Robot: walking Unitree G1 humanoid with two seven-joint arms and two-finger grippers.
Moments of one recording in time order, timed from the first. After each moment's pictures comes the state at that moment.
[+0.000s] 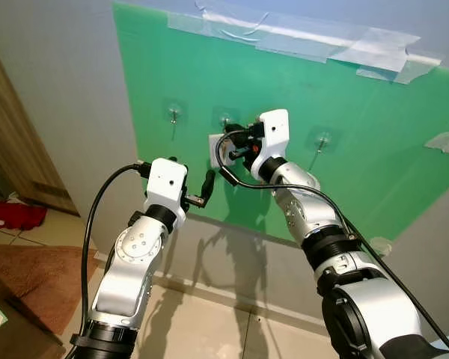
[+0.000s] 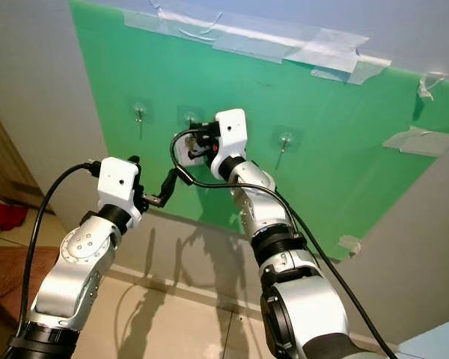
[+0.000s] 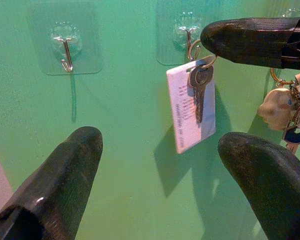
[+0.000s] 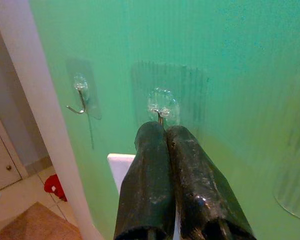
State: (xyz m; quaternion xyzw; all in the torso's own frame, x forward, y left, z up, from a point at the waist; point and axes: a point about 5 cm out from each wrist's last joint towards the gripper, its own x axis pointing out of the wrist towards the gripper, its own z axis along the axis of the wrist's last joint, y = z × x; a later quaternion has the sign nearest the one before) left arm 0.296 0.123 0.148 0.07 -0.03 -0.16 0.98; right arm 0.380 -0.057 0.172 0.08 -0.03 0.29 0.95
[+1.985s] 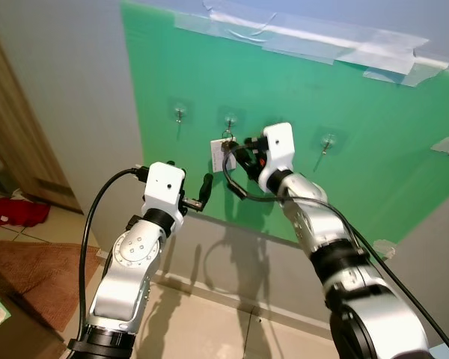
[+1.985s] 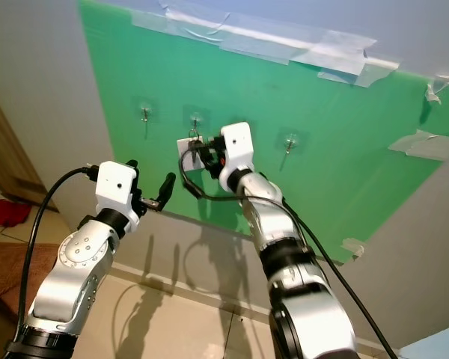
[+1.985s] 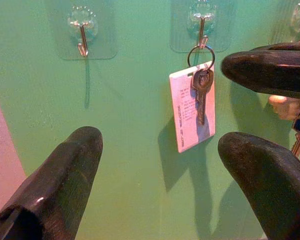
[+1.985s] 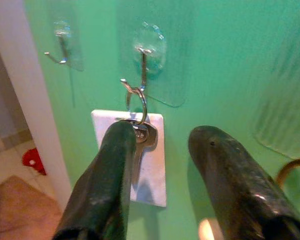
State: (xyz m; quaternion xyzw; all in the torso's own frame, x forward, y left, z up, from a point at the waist) left arm 0.292 0.125 0.142 0.06 -0.02 -0.15 0.99; right arm 0.365 -0.078 0.149 0.01 -0.01 0.26 0.97
